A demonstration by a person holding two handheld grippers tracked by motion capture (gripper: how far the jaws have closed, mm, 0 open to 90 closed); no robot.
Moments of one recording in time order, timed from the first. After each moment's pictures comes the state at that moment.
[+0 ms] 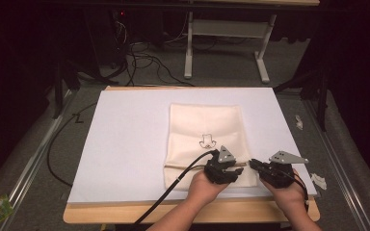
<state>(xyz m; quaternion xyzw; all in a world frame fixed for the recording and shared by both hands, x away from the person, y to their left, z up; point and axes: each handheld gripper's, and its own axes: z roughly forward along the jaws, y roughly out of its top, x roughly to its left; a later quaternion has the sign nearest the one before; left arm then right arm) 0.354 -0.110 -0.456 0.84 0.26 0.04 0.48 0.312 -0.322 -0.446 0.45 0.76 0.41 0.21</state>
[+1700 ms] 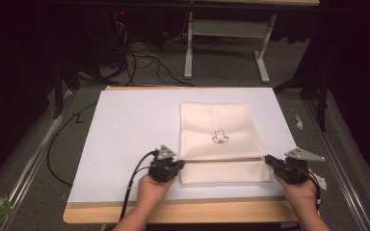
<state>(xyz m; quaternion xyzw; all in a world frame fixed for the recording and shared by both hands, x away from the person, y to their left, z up) 0.361 0.074 -0.462 0.80 0.40 0.08 0.43 0.317 -0.365 -0.446 0.52 0.72 0.39 0.23</state>
